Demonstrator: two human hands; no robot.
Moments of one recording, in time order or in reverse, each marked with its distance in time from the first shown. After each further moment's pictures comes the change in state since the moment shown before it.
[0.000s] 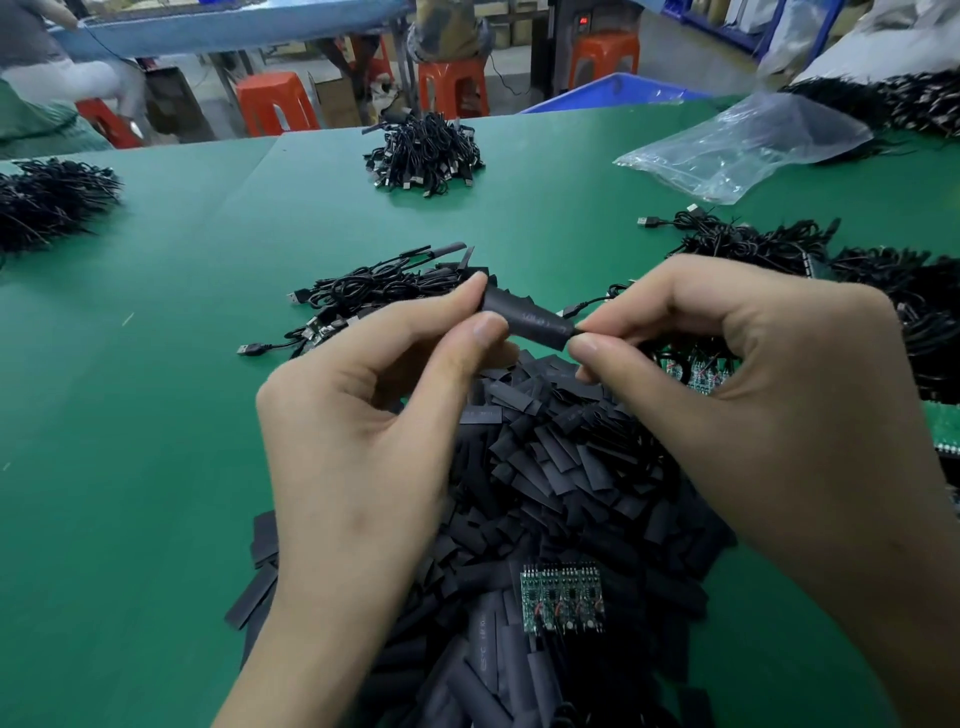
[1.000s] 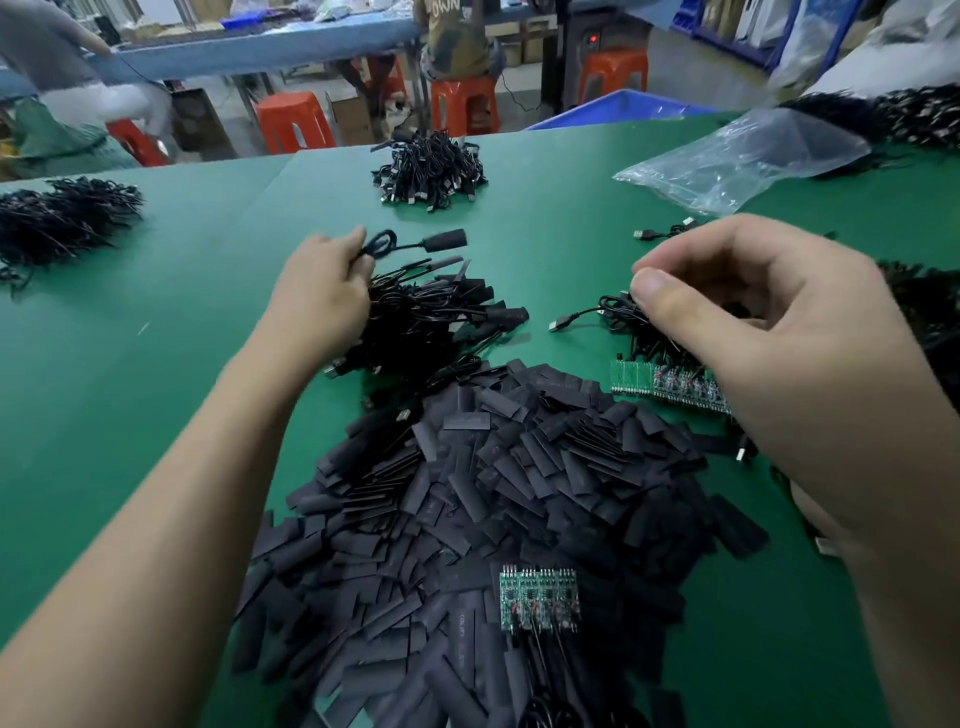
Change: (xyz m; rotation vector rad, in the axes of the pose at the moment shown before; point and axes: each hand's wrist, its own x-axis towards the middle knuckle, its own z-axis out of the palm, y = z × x) left_hand 0.113 -0.013 -0.060 1.070 0.137 0.247; right_hand 0.010 0.037 -0.015 0.356 0.054 0.298
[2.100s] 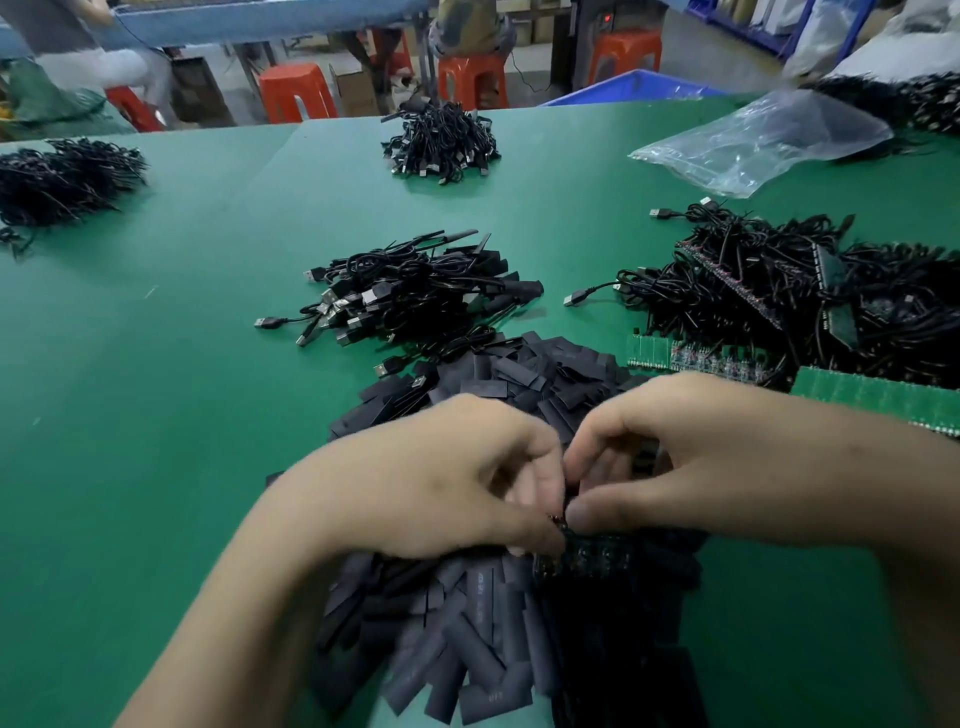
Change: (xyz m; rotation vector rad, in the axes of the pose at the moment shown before) left_hand -0.139 0.057 -0.011 -0.305 -0.905 0.322; right_hand -0.018 -0.007 0.017 -0.375 -1.007 0.208
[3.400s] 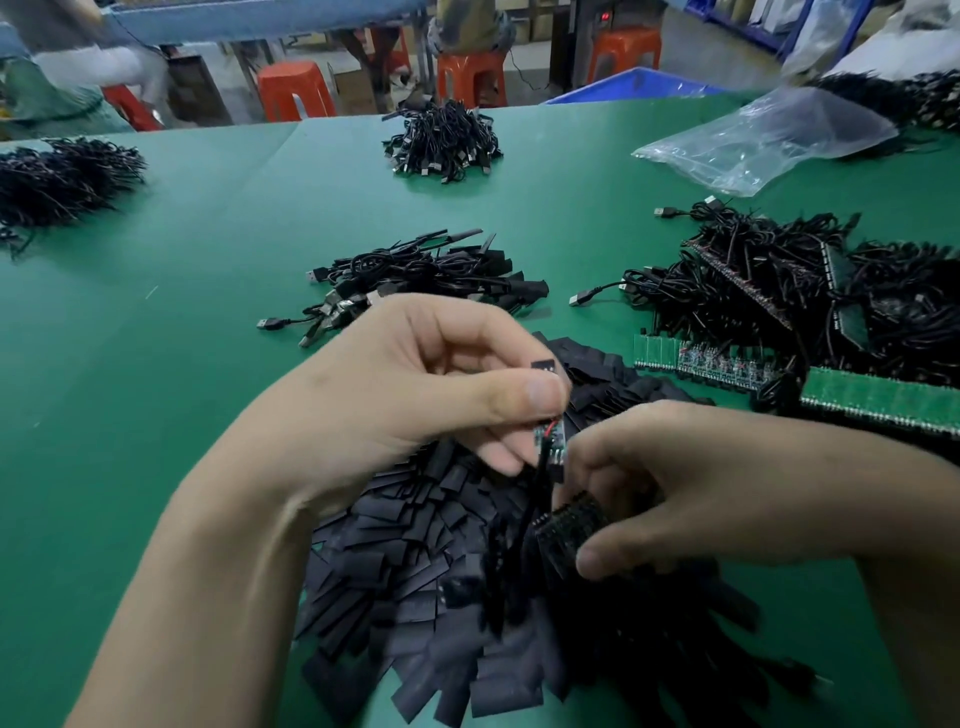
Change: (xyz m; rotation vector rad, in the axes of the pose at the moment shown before) left_hand -0.018 0.002 -0.024 -0.747 0.298 0.313; right_hand 0.007 0.005 0.009 0.040 -0.185 -0.023
